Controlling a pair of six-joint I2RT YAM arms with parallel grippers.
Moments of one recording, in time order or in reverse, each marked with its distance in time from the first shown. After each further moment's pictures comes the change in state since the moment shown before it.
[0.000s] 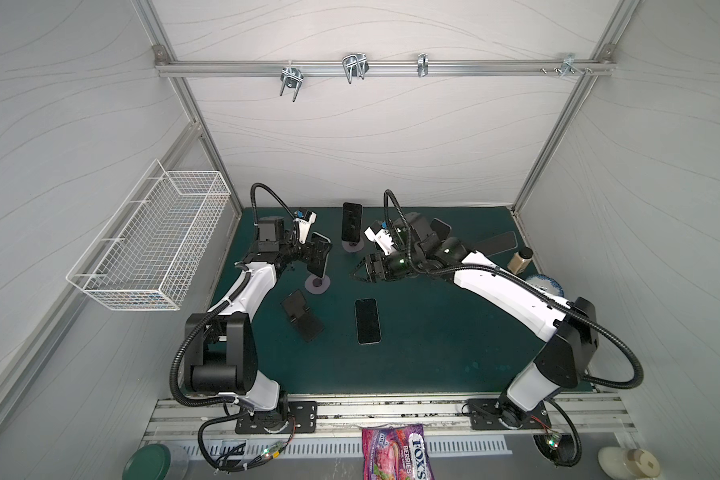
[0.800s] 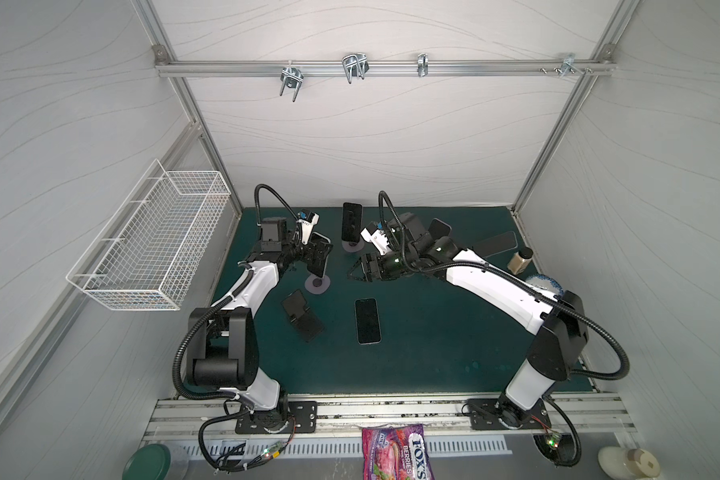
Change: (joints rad) left arm -0.010 0.029 0.000 0.020 -0.012 0.025; right arm -0.004 0.053 0.015 0.023 -0.012 0.000
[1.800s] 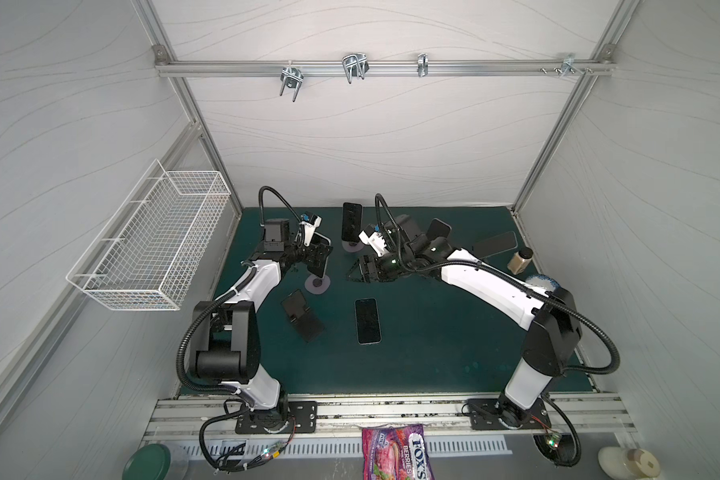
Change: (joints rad) left arm -0.005 0.040 0.000 0.008 -0.005 0.029; right arm -0.008 0.040 0.000 0.009 -0.010 0.003
